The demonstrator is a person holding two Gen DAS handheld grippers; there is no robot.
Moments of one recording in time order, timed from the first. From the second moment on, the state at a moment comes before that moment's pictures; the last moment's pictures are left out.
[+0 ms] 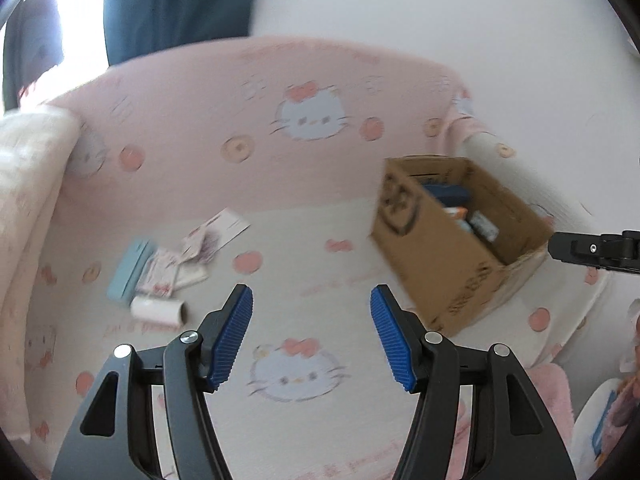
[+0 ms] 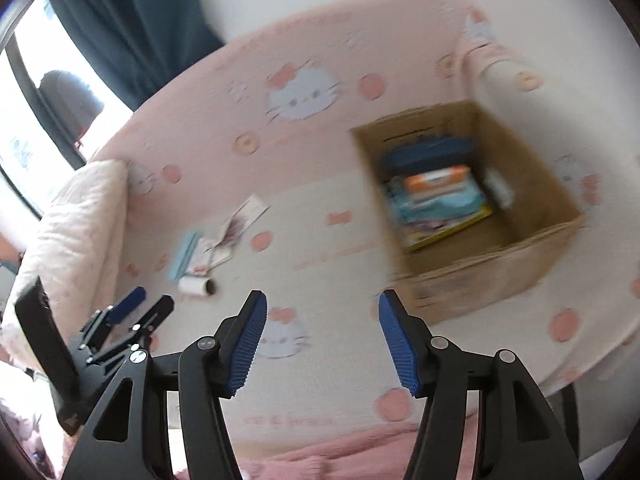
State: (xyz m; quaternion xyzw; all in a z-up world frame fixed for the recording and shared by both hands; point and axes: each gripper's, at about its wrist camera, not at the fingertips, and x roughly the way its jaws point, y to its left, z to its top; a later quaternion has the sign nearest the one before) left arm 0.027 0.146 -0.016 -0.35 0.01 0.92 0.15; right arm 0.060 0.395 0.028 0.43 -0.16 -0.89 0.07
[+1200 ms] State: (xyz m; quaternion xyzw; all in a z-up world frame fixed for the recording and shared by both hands) left arm -0.087 -0.092 -0.182 -0.49 -0.21 0.84 0.08; right arm -0.068 0.158 -0.136 0.53 -0.20 -0.81 0.14
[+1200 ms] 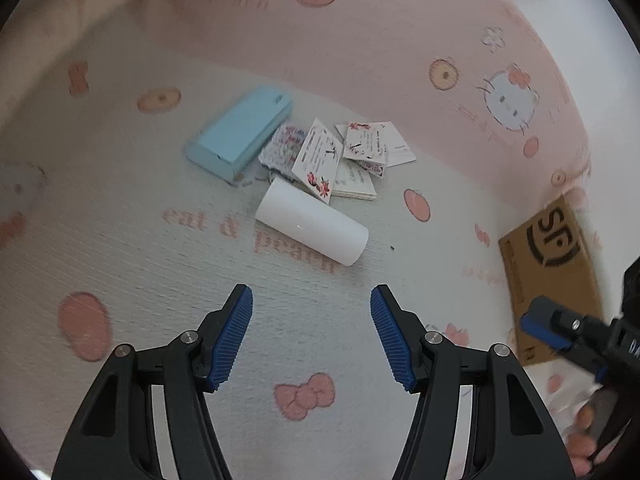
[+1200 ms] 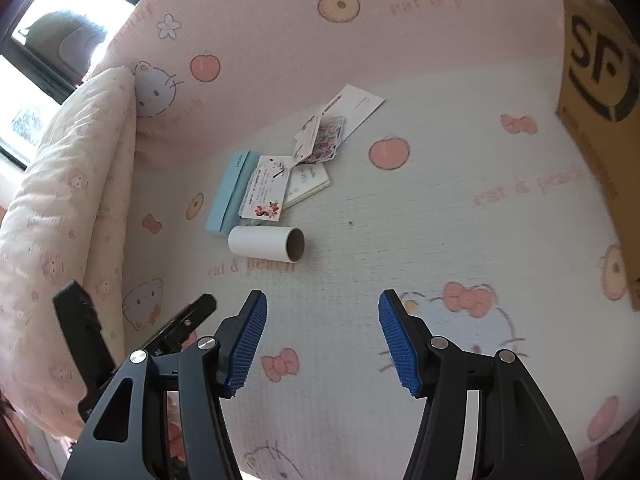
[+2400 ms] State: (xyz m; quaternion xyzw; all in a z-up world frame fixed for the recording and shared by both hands) left arm -0.168 -0.122 -0.236 -0.45 -0.29 0.84 0.05; right arm -0.155 0.094 -0.253 0.55 -0.38 -0.73 0.16
